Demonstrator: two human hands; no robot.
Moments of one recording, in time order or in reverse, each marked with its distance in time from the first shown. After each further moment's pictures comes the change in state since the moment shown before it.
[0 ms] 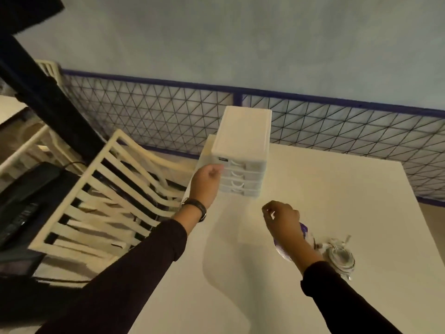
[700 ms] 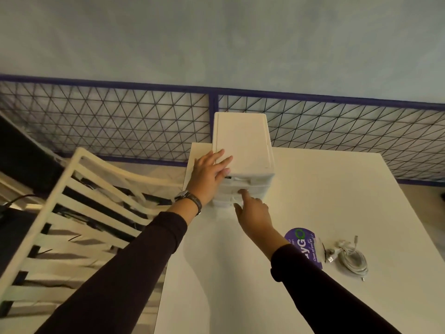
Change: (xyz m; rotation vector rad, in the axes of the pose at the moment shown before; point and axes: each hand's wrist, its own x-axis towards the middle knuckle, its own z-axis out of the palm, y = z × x) left_hand 0.117 -0.036 -0.003 0.443 -0.308 0.537; right_hand 0.066 -0.079 0.067 -0.163 0.009 -0.019
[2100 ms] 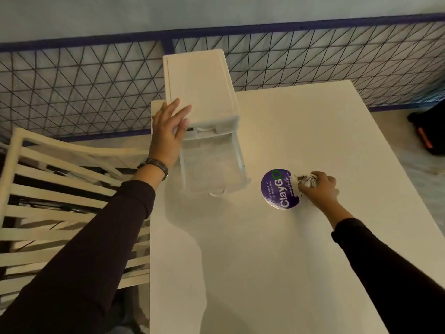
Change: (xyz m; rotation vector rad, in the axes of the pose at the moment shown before) left_hand -0.008 0.000 0.012 -0.152 0.087 0.028; right_hand -0.100 0.210 -0.036 0.270 0.079 0.821
